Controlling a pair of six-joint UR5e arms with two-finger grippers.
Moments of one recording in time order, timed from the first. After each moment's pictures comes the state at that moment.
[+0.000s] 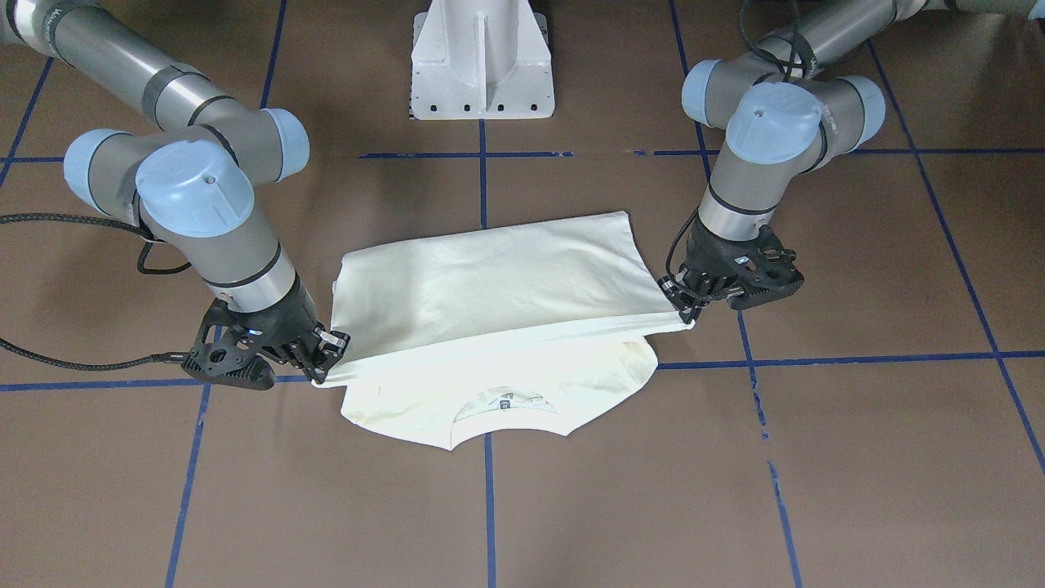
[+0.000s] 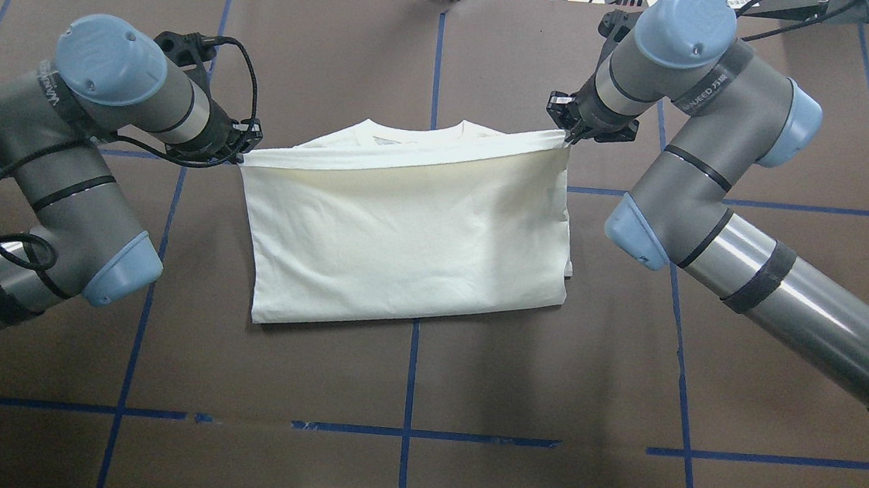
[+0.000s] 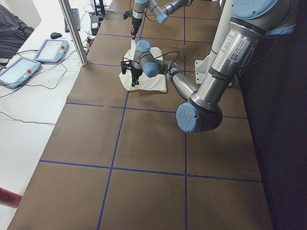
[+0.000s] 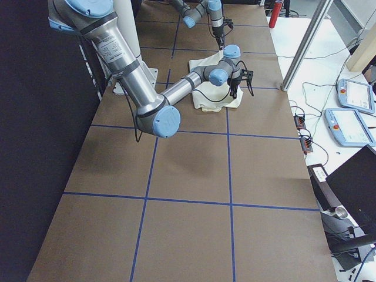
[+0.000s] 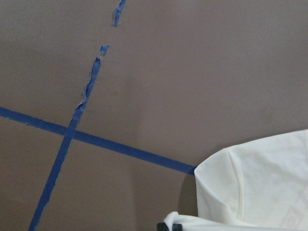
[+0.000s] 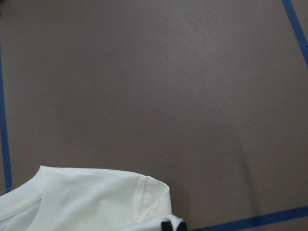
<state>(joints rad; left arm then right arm) -0.76 -2.04 -1.66 -1.82 -1.87 -1.35 0.83 -0.92 1.46 -1.32 1.96 1.26</state>
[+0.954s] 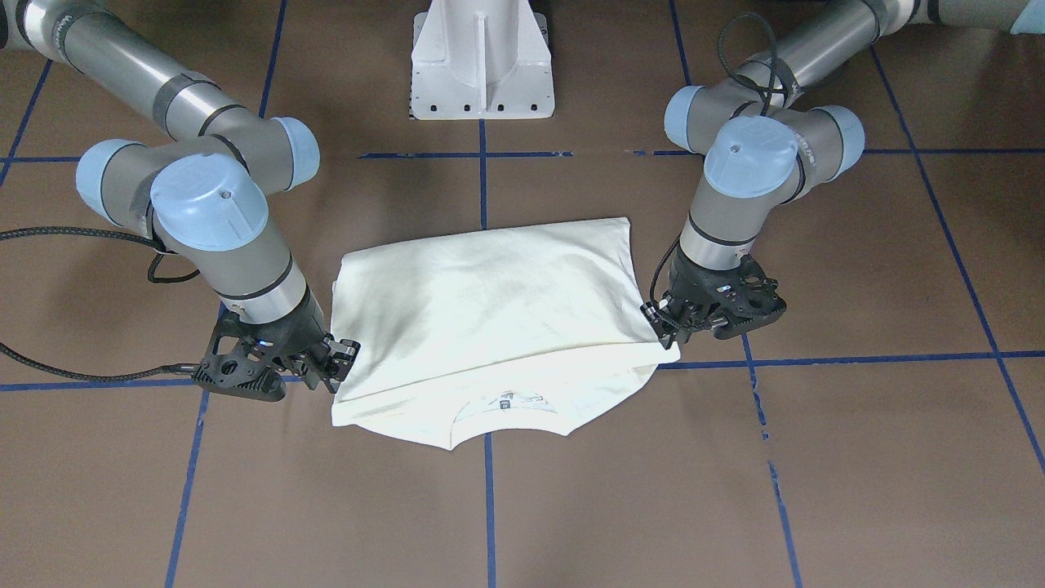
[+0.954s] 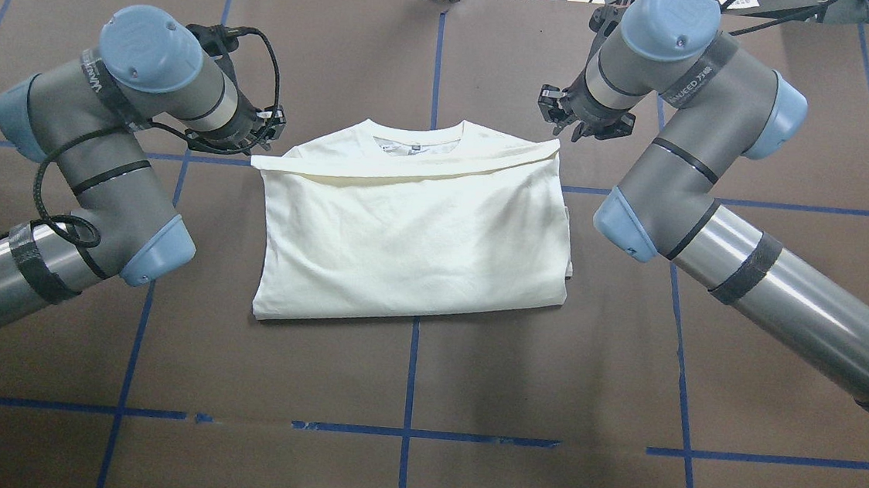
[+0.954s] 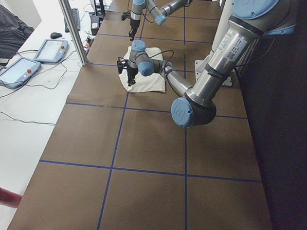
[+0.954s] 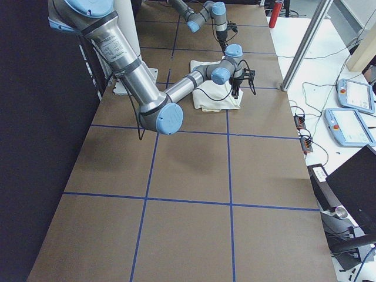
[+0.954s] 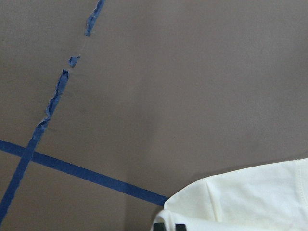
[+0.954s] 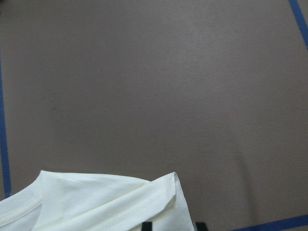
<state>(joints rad) -0.77 -2.12 -1.56 -1.84 -1.87 -1.39 0.82 -0.90 1.43 -1.32 1.95 1.25</state>
